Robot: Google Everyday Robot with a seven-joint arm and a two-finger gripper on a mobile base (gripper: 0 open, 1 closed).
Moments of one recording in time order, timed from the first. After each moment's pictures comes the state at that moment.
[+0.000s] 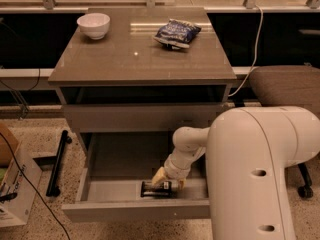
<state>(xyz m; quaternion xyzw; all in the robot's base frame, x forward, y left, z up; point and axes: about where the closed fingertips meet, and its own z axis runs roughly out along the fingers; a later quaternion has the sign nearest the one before) 0.536 -0.047 0.398 0.00 -0.98 -0.16 0.09</state>
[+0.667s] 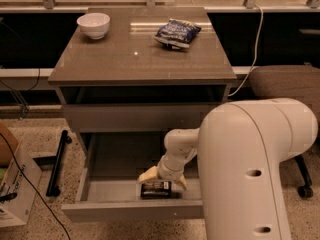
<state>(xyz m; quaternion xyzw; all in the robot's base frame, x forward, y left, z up) 0.532 -0.023 0.405 0.00 -0.99 -0.15 0.07</state>
